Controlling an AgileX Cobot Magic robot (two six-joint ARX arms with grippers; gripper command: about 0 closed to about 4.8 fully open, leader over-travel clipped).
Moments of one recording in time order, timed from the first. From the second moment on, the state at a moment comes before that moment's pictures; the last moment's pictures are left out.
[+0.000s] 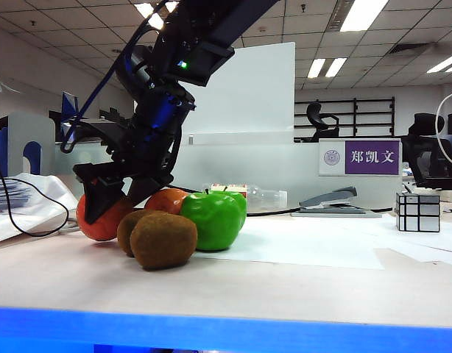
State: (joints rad) left arm -0.09 0.12 0.18 -0.20 0.49 -0.24; right arm 0.78 2.40 2.09 -0.53 -0.11 -0.35
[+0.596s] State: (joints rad) left arm -0.09 0.12 0.18 -0.20 0.49 -0.24; right arm 0.78 2.40 2.09 -0.53 -0.11 -0.35
